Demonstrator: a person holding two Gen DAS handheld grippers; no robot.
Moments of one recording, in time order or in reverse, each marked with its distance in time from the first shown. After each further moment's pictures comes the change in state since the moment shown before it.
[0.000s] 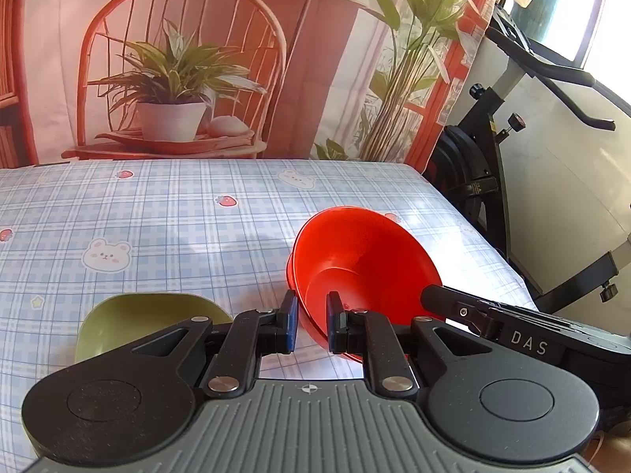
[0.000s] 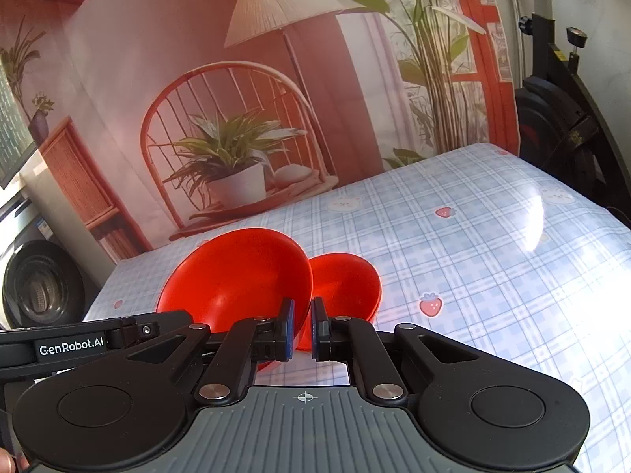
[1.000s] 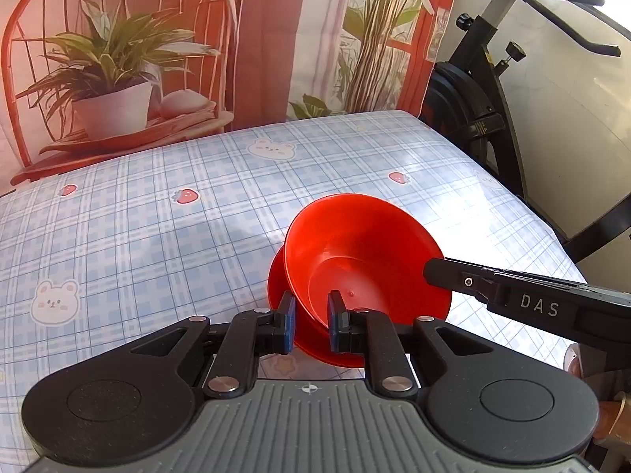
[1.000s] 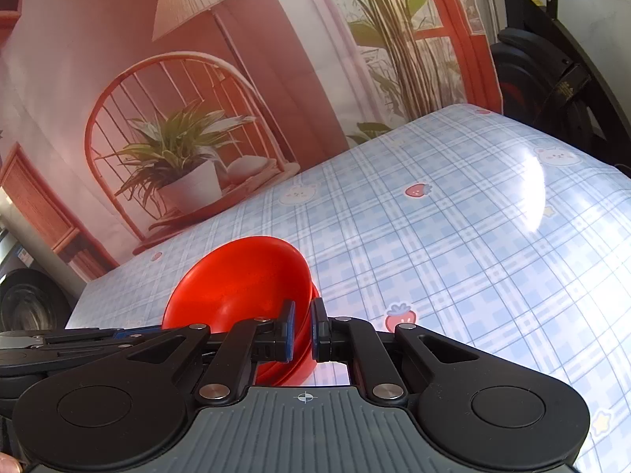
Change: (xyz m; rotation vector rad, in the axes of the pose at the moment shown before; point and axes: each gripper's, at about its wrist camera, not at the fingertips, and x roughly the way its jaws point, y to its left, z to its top) left arm 0.096 -0.013 0.020 0.166 0.132 -0.006; right arm 0.073 -0.061 0.012 0.114 0.035 -0.021
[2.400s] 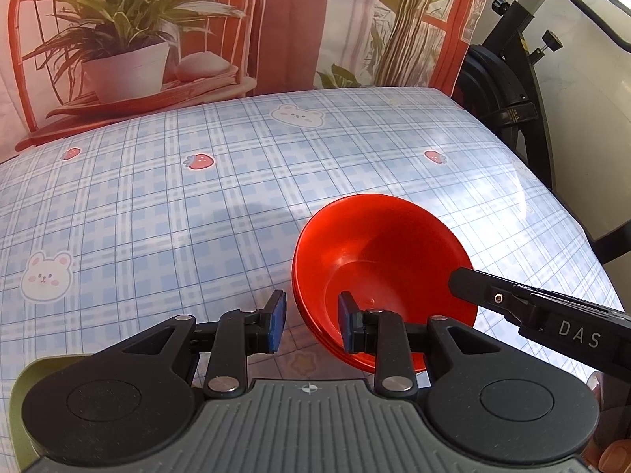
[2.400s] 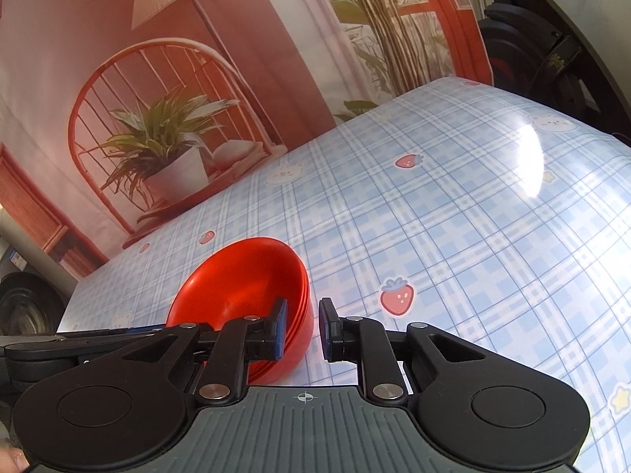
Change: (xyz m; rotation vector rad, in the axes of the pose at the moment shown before) left arm 0.036 0.011 0.000 -0.077 0.077 0.048; right arm 0.017 -0.006 -0.009 0.048 0.038 -0.015
